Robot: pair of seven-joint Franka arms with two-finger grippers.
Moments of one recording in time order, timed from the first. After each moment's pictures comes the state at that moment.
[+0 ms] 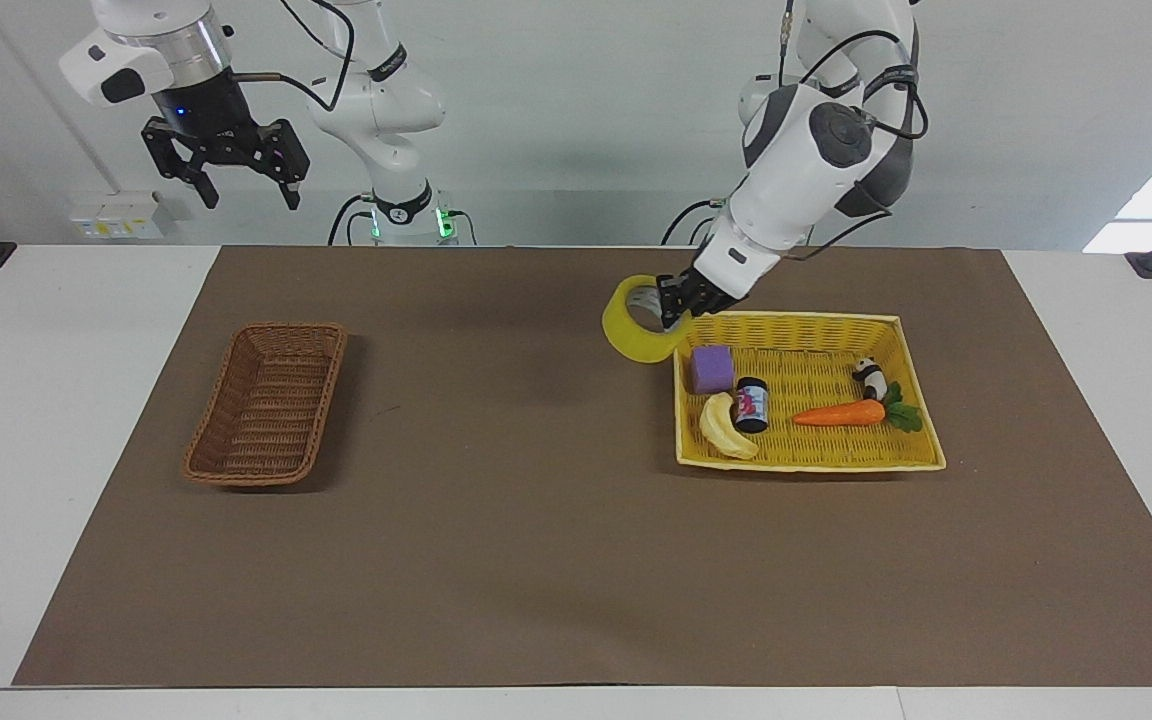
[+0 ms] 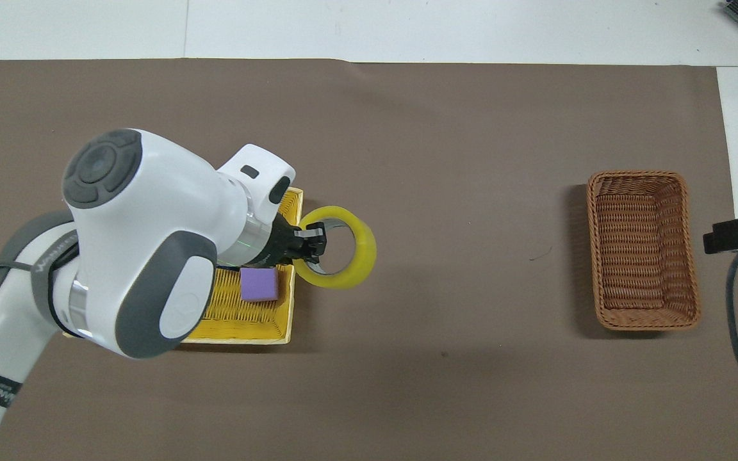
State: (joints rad) left arm -0.40 0.07 -0.13 -1.81 -0.37 1.93 -0.52; right arm 0.08 -0.09 -0.08 -1.50 -0.03 1.40 0.02
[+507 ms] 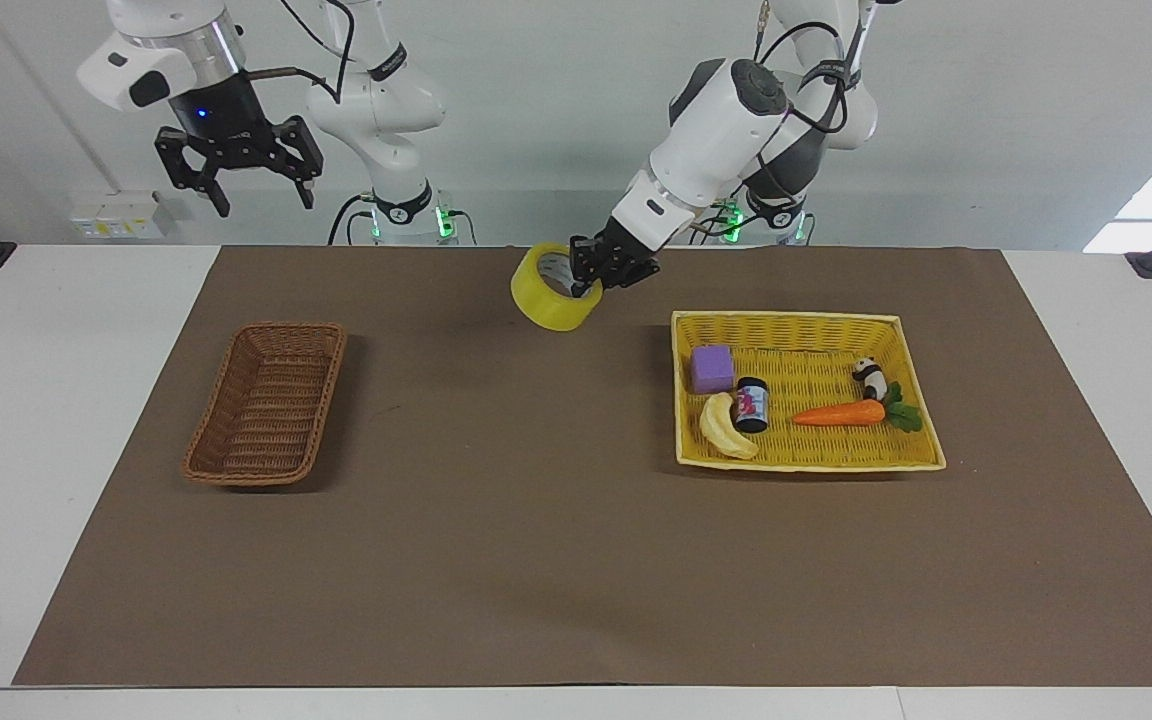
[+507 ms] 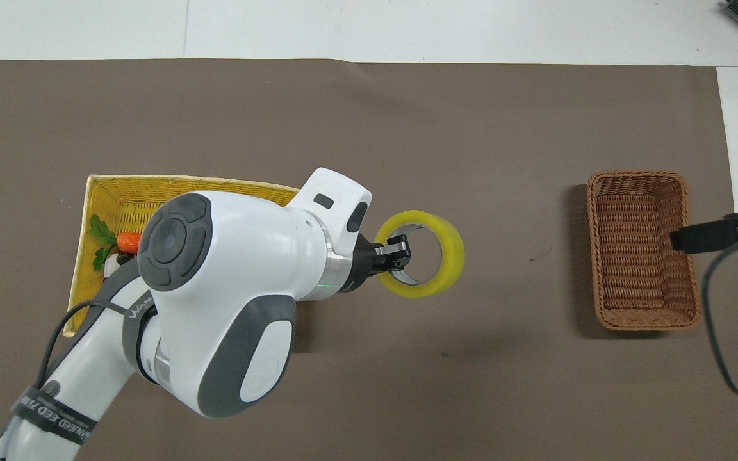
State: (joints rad) left arm -0.56 0.06 -0.13 -1.83 -0.49 2.20 -0.65; right arm 0.11 -0.09 -0.07 -1.57 0.05 1.53 -0.12
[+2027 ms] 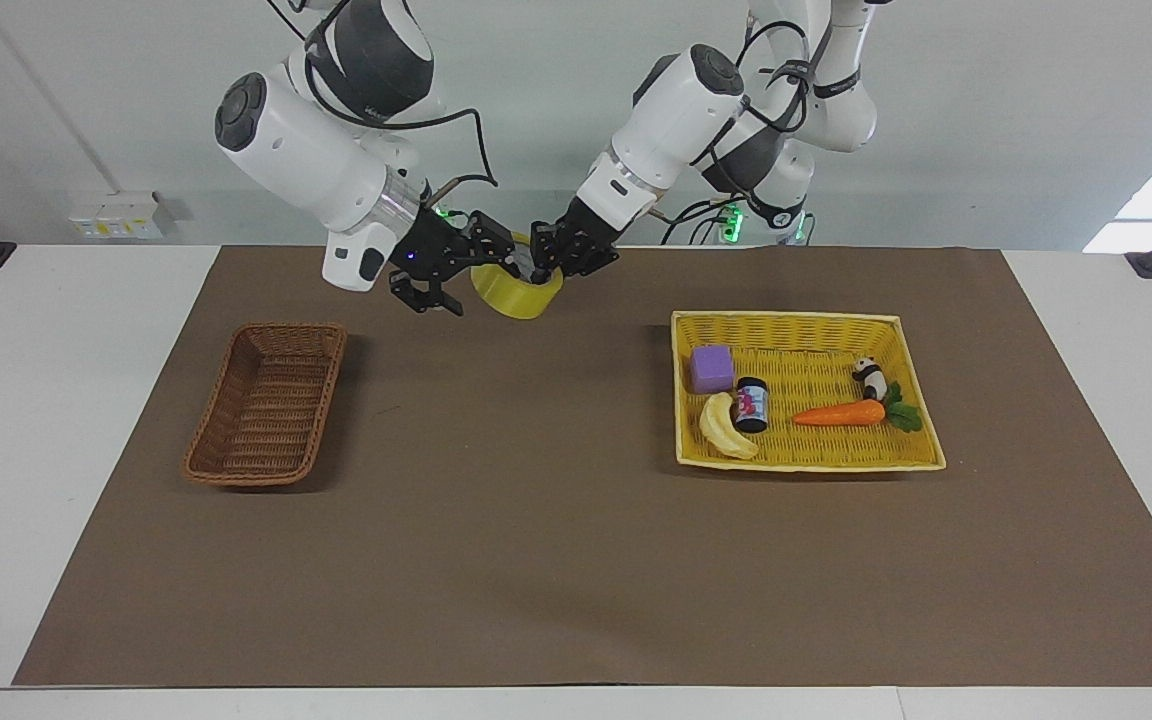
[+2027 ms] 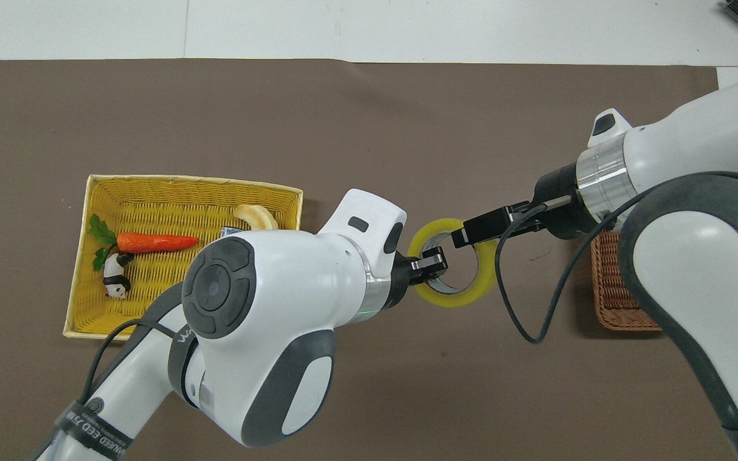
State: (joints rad) left arm -0.64 0.06 -0.13 -1.85 -0.51 2.33 -0.73; right arm 0.26 0.06 -0.06 -1.72 0.58 1.70 -0.17
